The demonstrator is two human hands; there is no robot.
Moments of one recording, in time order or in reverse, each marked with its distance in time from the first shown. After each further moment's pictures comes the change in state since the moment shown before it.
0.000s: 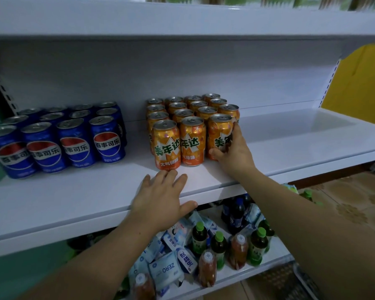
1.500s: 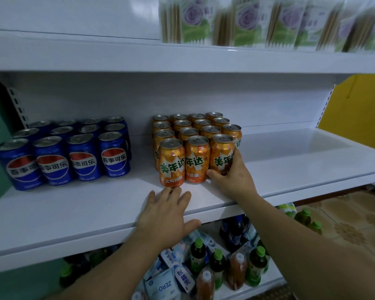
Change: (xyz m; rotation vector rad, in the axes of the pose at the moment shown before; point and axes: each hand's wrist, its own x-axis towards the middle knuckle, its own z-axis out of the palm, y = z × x) left_hand 0.000 0.000 -0.007 -0.080 -0.062 -0.004; right_hand -0.010 -0.003 0.007 -0.074 -0.028 0.067
